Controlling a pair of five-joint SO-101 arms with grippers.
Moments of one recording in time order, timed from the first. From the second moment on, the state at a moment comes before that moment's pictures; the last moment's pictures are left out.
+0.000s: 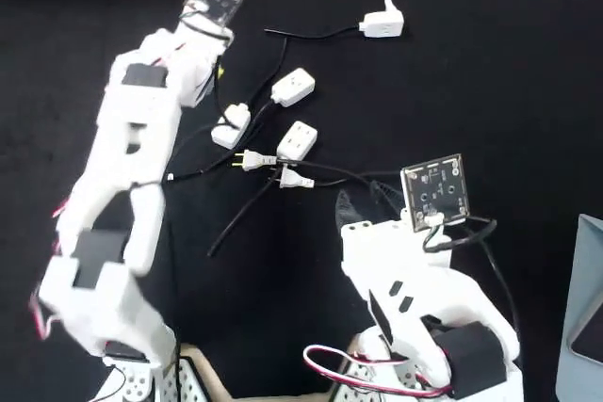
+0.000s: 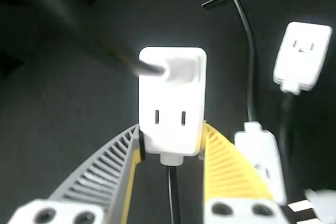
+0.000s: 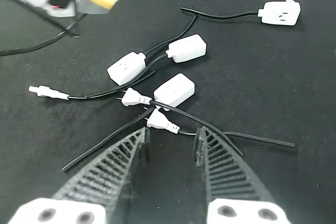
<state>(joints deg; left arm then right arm) 0.4 11.4 -4.1 43.5 -31.4 -18.5 -86.7 52.7 76.4 -5.9</state>
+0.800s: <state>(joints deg) -0.6 49.5 -55.1 56.4 -31.6 -13.2 -86.5 54.2 76.4 -5.9</state>
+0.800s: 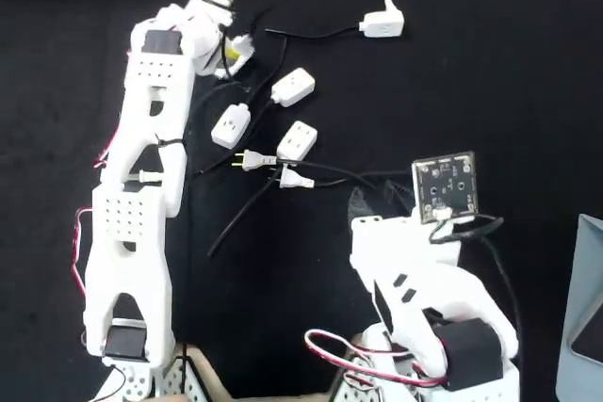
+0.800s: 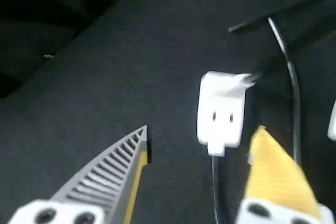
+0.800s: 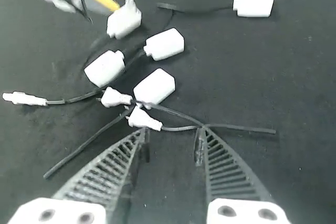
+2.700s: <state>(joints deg) 5.5 59.1 -56.7 83.8 -9.7 -13.1 -86.7 54.4 76.4 -5.9</state>
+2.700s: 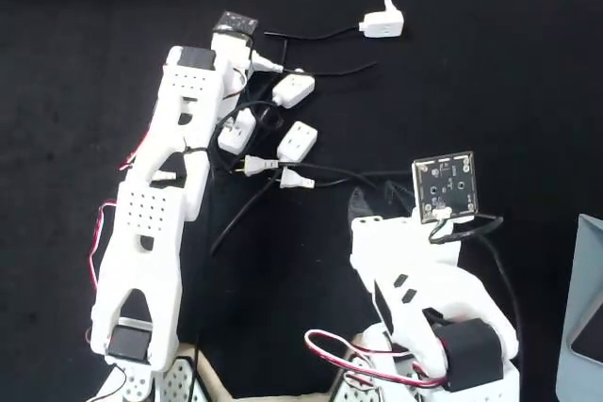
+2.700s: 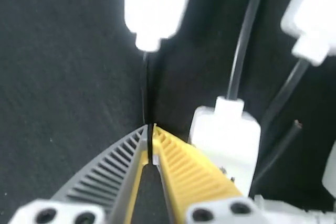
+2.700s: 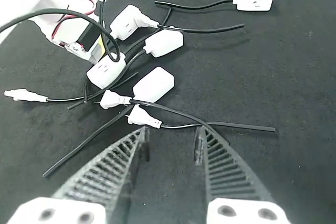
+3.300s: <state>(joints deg) 6.2 56.4 -56.0 87.9 -6.7 -13.1 -86.7 54.4 76.4 -5.9</state>
